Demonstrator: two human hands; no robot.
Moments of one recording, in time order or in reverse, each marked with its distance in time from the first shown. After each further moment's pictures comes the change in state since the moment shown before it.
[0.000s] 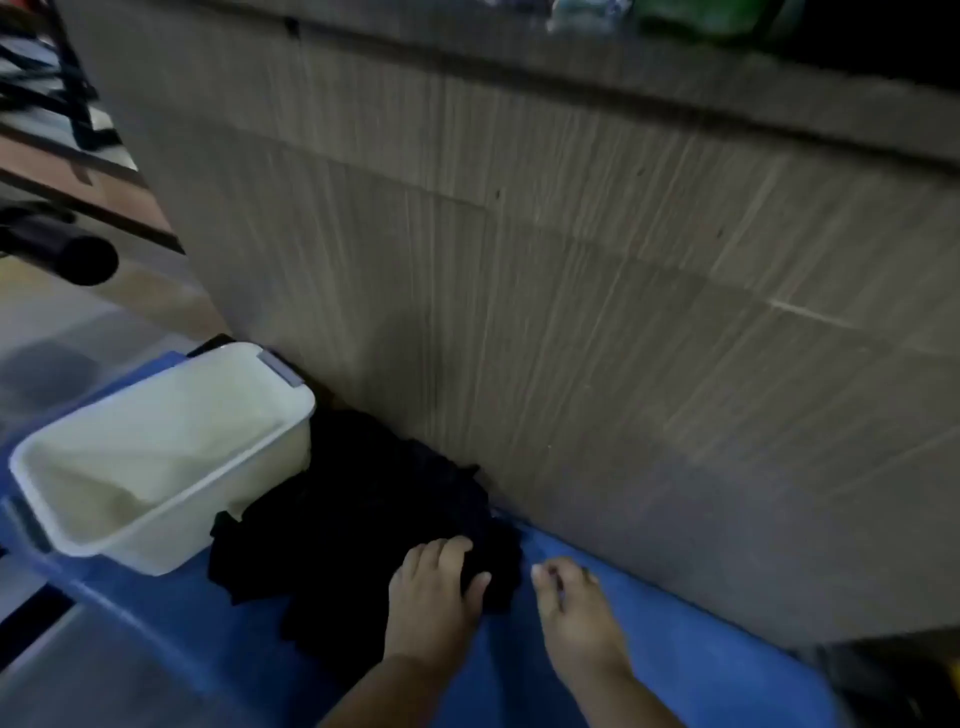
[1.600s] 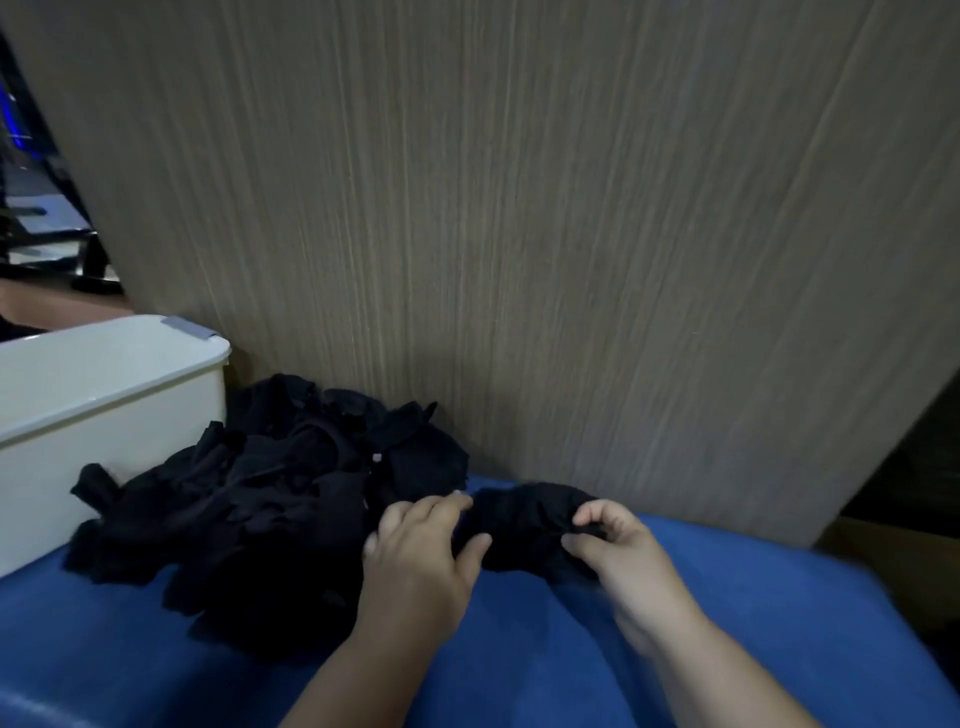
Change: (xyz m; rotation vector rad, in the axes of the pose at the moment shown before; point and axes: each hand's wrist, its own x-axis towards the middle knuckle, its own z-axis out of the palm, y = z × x) left_hand -0.009 -0.035 0.104 -0.084 0.239 0.329; right_hand 0.023 0.118 0.075 0.944 0.193 -0.132
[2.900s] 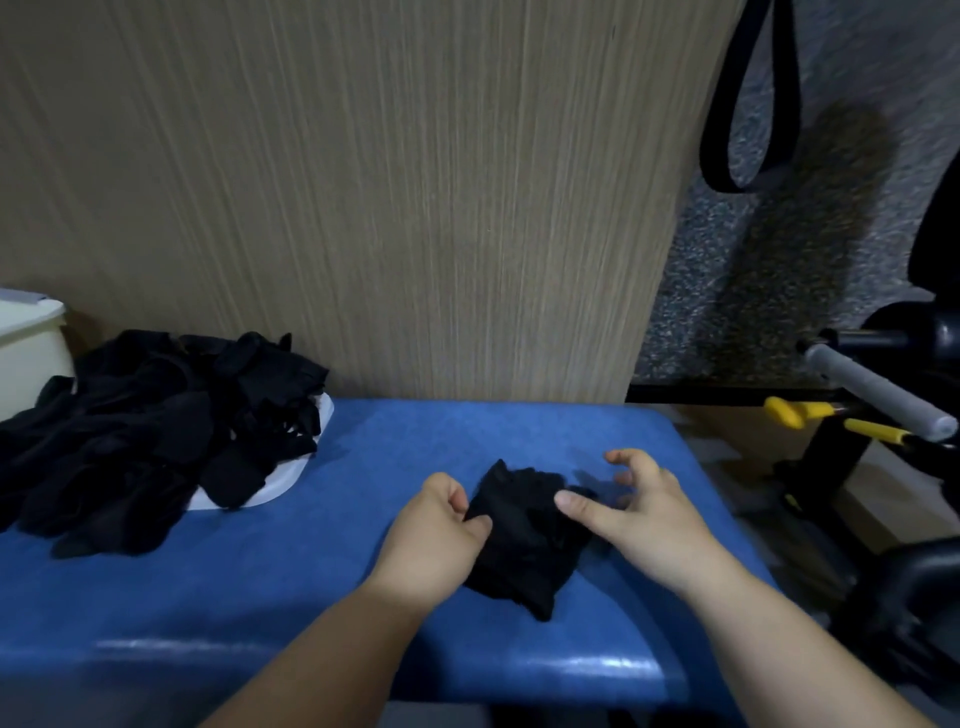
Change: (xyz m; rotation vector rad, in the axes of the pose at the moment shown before) left_hand -0.102 0.108 0.056 -0.504 -0.340 -0.102; right_hand -0.134 0.019 -0.157 -0.549 0.230 0.007
